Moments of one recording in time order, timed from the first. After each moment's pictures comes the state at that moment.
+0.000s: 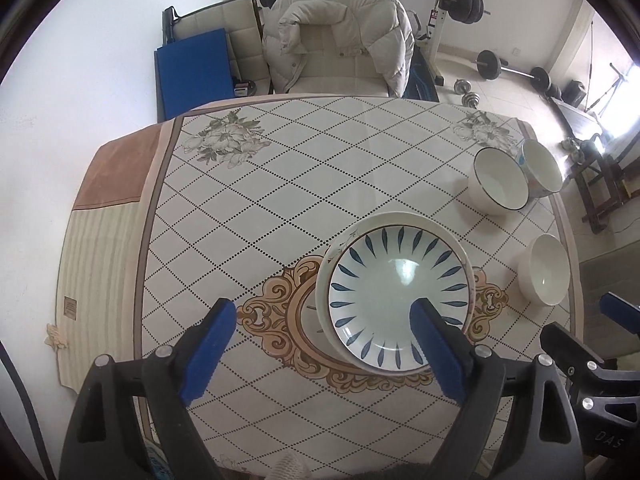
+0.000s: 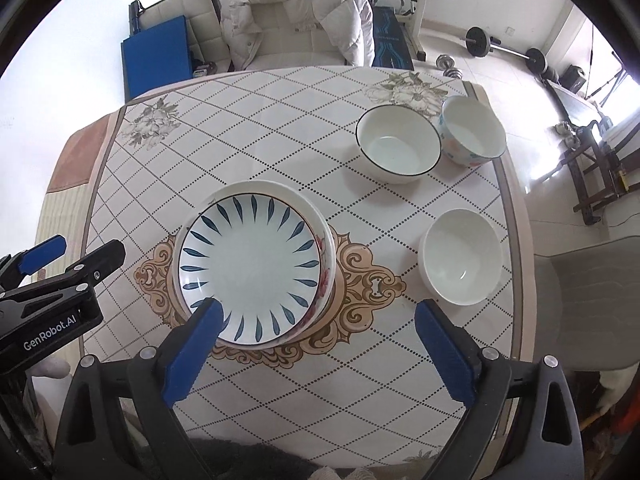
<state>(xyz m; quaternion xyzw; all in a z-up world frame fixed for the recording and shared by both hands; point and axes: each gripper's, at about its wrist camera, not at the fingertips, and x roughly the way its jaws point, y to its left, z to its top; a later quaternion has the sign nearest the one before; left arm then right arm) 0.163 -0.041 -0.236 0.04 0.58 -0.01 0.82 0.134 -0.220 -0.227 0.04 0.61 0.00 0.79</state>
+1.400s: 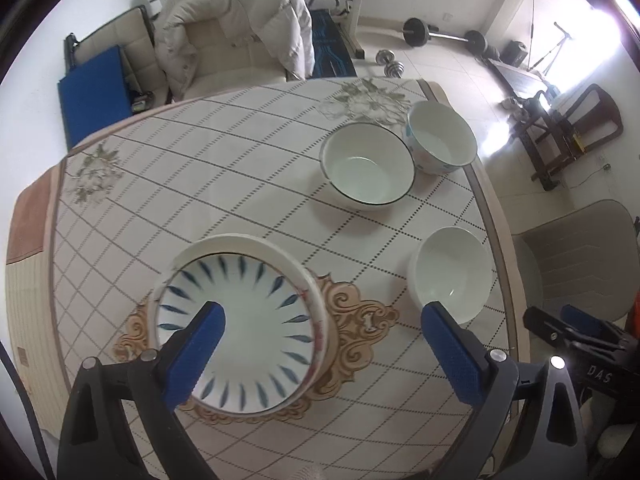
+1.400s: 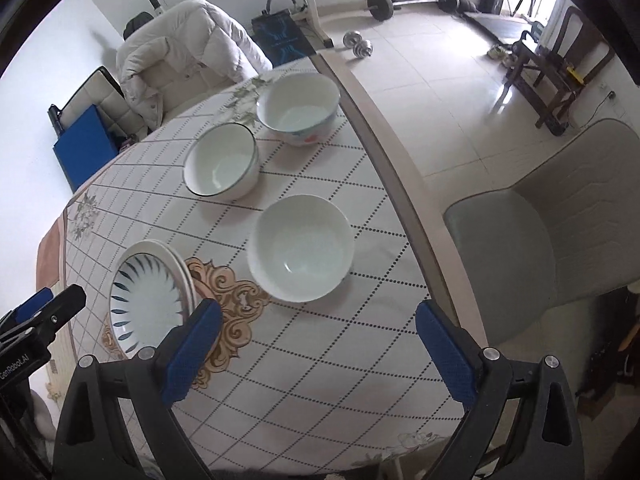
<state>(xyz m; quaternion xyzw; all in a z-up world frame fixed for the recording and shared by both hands) 0.210 -0.218 -0.293 0.06 0.62 -0.13 0.77 0.098 -0.438 -0.264 0.19 0.60 -0.11 0.77</state>
